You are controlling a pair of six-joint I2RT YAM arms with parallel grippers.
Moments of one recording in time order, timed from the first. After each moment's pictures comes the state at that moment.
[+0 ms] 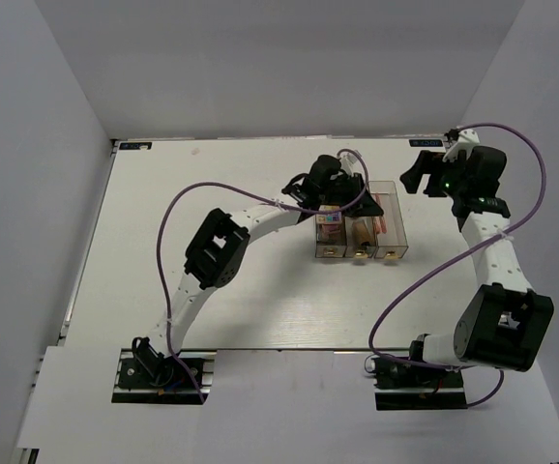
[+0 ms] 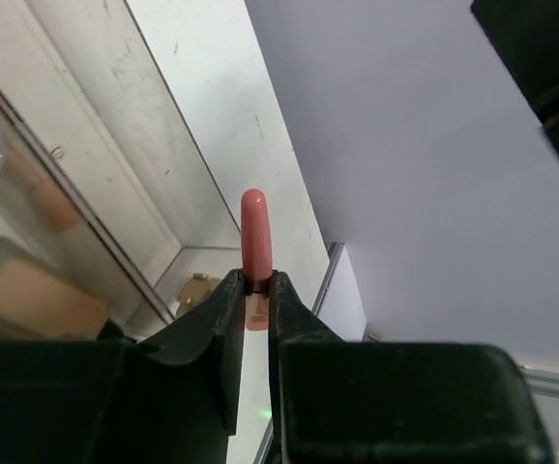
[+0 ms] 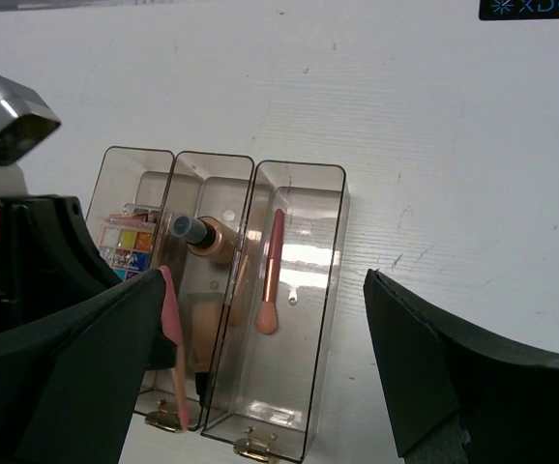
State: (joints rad) left arm -0.78 2.39 1.97 0.06 0.57 -0.95; right arm -0.16 1.36 1.10 -0.19 -0.45 0.04
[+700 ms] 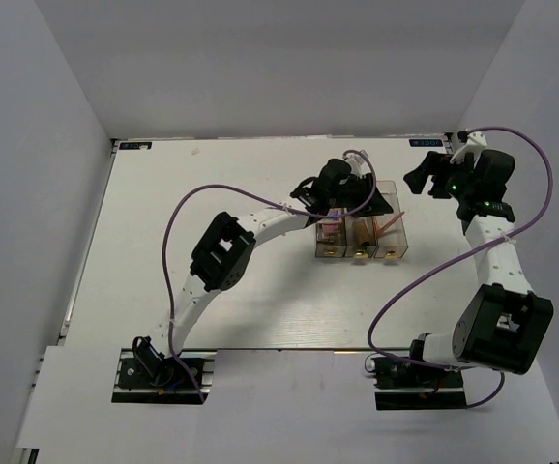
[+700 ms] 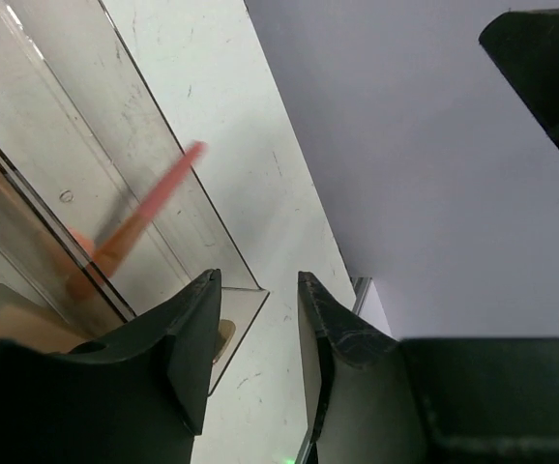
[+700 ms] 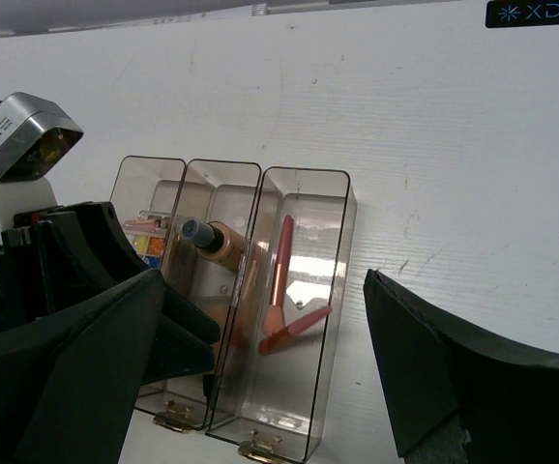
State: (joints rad) left arm -0.83 2.44 2.02 0.09 0.43 -0.91; right arm -0.22 1.35 1.06 -0.14 -0.54 0.08
